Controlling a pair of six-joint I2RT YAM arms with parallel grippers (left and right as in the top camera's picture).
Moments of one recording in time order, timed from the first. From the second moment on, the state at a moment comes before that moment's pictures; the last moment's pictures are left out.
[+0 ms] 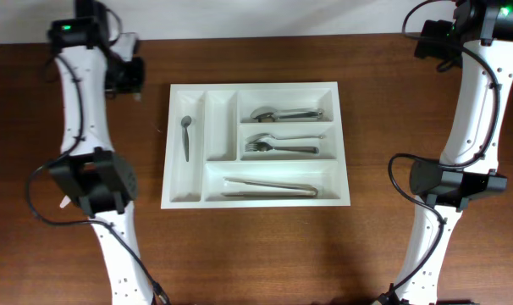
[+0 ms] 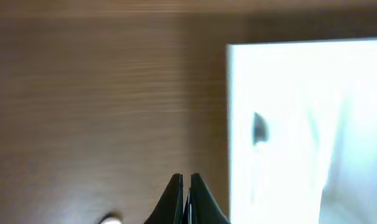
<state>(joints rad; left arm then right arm) 0.09 2.50 2.66 -1.51 0.15 0.16 -0.16 2.43 3.03 -1.64 0.24 0.27</state>
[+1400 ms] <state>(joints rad) -0.08 2.50 2.32 -1.38 0.18 0.46 -0.16 2.43 3.03 -1.64 0.24 0.27</state>
